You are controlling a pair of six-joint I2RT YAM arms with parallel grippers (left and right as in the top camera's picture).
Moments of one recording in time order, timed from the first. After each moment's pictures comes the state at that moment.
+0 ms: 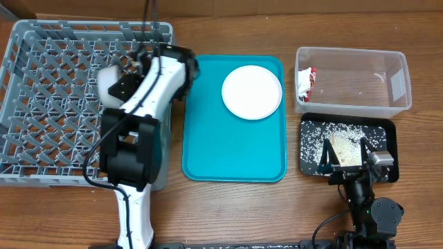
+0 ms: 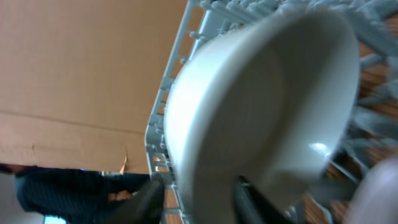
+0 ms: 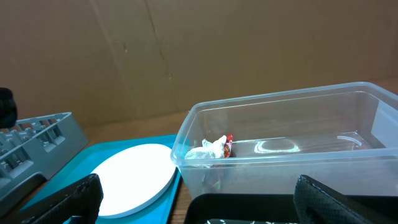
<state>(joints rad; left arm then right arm) -0.28 2.19 1.79 -1.58 -1.21 -0.88 -0.12 0.01 0.02 -0.01 -0.23 0.22</state>
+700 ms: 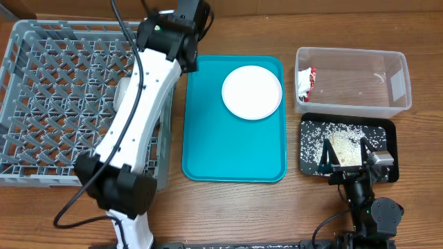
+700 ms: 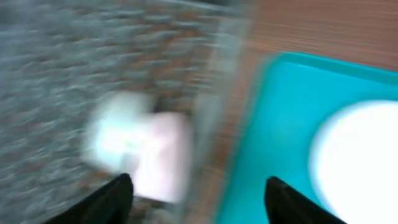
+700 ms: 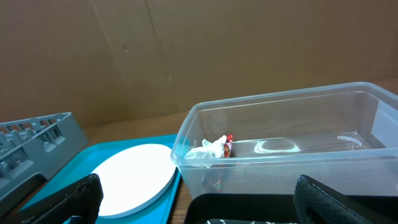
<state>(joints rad) -0.37 1.97 2.14 -1.36 -0.41 -0.51 -0.12 0.01 0.02 -0.01 -0.23 0.22</state>
